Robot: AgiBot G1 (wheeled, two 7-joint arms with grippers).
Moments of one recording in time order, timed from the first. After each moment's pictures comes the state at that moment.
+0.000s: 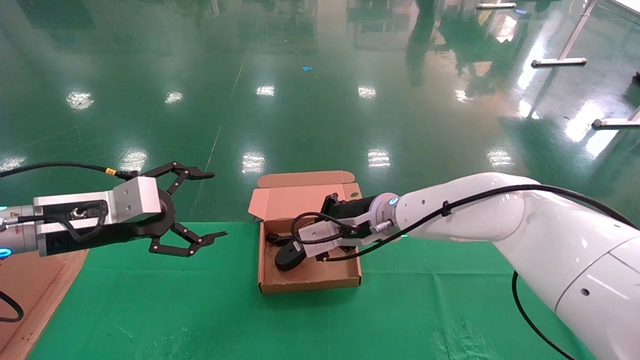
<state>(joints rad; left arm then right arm) -1.59 0.80 0.88 -0.53 0.87 1.24 0.65 1.70 -1.38 -1.19 0.60 -1.57 -0.73 -0.41</state>
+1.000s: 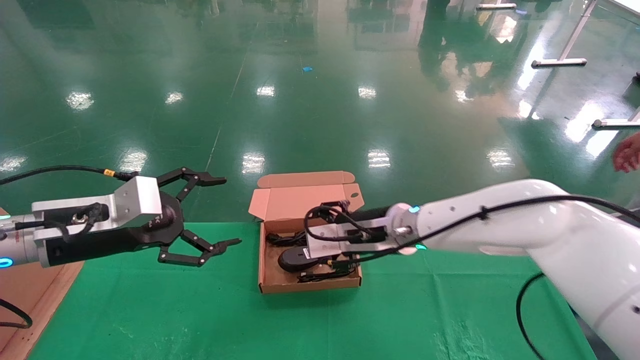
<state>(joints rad) -1.51 0.77 0.78 -0.65 0.85 1.28 0.52 1.62 -1.27 -1.07 0.69 -1.46 -0.84 -0.32</state>
